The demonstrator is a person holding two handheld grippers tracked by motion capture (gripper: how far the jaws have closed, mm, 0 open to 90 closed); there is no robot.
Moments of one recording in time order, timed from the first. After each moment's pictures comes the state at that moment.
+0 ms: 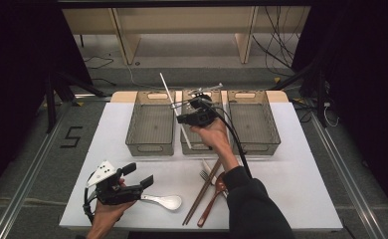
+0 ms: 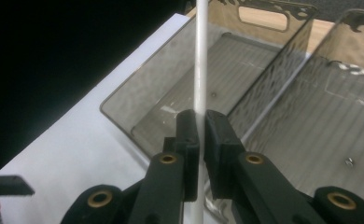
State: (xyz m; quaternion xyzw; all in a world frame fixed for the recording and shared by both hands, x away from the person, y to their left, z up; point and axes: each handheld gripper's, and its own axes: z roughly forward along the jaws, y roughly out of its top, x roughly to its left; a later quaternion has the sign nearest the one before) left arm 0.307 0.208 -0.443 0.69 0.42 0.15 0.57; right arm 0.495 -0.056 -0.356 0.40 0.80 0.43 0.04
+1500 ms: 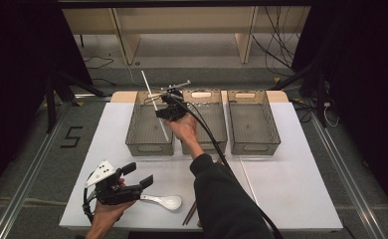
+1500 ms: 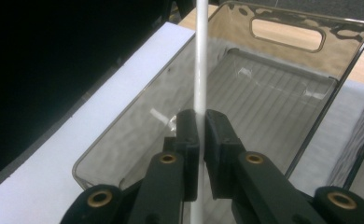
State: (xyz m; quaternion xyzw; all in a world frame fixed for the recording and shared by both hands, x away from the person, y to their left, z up) left arm 0.307 0.210 -0.442 0.69 0.42 0.15 0.58; right arm 0.535 0.021 -0.381 0.43 0.80 0.42 0.06
